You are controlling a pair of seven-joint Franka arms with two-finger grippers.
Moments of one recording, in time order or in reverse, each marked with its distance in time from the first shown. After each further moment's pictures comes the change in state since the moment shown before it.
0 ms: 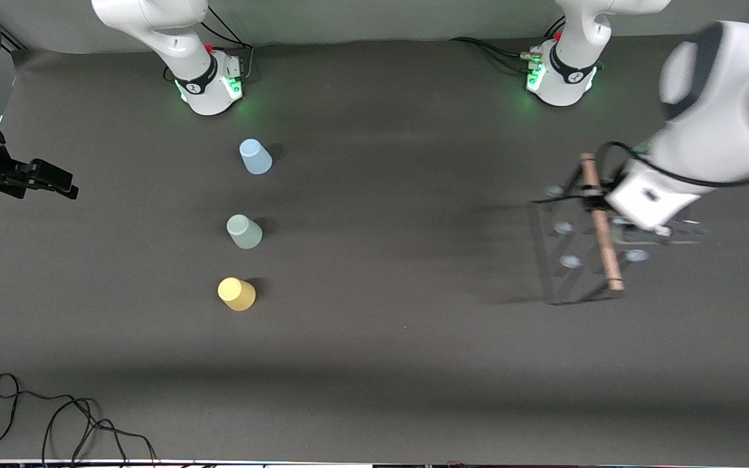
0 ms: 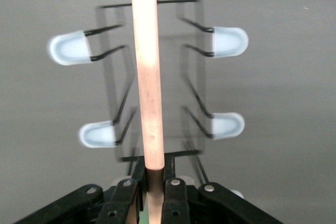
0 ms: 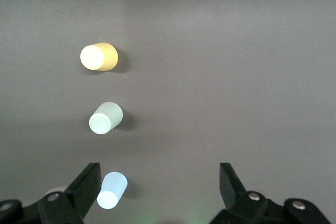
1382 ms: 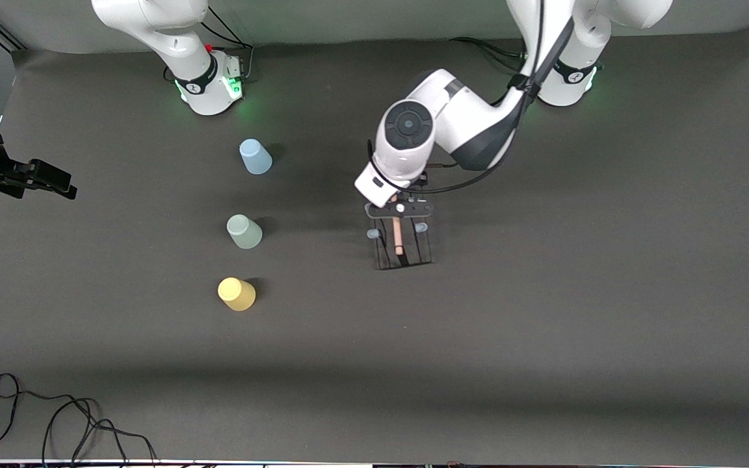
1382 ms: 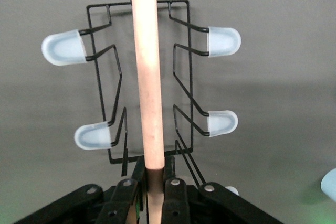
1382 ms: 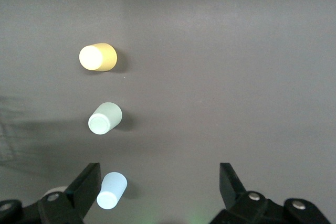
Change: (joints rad) left arm -0.484 0.341 -0.050 0.054 -0.105 0.336 -0.454; right arm -0.001 0.000 -0.004 0.000 0.000 0.000 0.000
